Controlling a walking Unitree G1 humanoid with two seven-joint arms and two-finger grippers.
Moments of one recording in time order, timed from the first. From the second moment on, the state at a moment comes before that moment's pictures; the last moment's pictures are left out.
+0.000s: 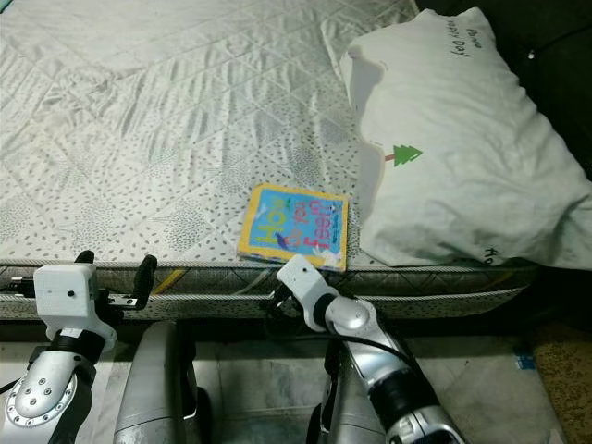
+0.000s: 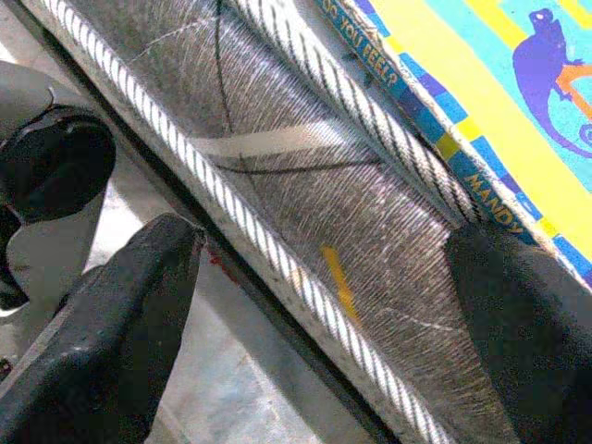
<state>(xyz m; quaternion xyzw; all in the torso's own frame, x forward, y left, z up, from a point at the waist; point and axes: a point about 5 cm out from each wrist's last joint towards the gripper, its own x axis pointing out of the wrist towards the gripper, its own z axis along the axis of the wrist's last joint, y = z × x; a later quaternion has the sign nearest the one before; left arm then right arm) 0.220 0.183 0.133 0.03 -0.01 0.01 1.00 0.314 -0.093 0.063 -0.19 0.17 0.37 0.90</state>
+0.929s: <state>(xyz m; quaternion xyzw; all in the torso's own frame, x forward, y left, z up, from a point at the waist) 0.220 0.183 0.133 0.03 -0.01 0.01 1.00 0.328 -0.100 0.058 -0.24 0.16 0.33 0.90</state>
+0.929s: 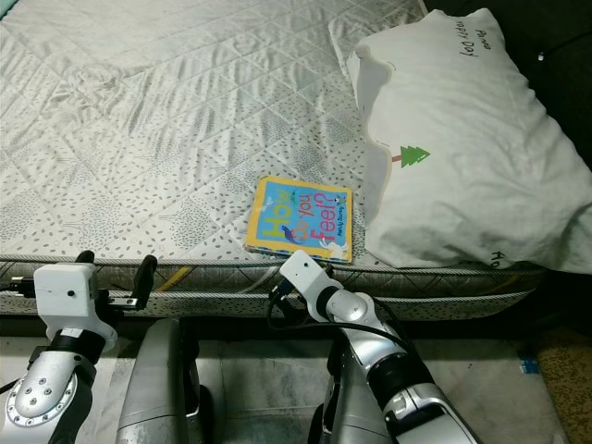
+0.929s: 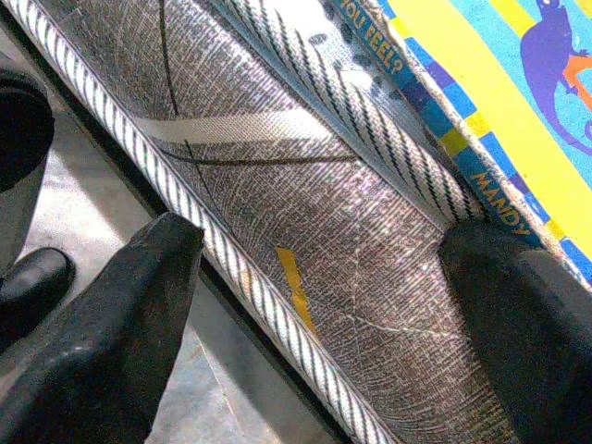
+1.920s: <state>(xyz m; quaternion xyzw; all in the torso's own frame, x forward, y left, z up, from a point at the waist) 0.220 0.181 0.134 0.03 -0.01 0.01 1.00 0.340 -0.108 0.062 -0.26 0.14 0.28 0.91</state>
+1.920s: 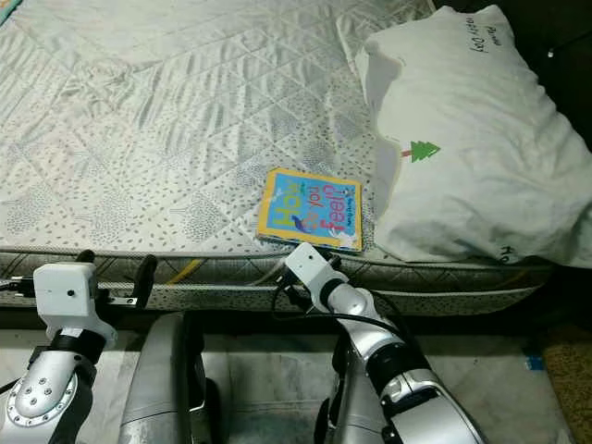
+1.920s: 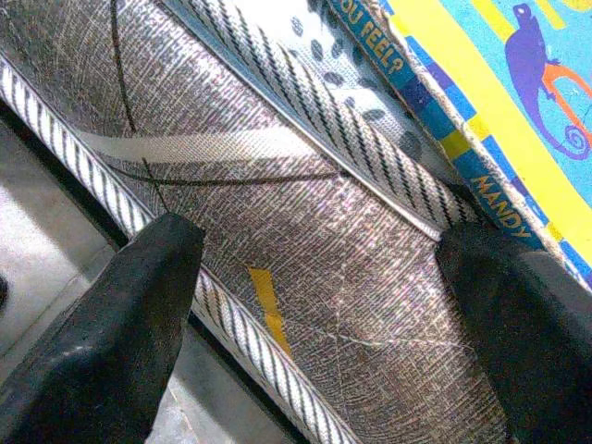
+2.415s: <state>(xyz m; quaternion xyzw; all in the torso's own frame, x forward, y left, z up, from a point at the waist) 0.223 0.177 0.137 0.02 -0.02 0.00 1.00 0.341 -0.163 0.086 -0.25 0.07 0.17 0.95</state>
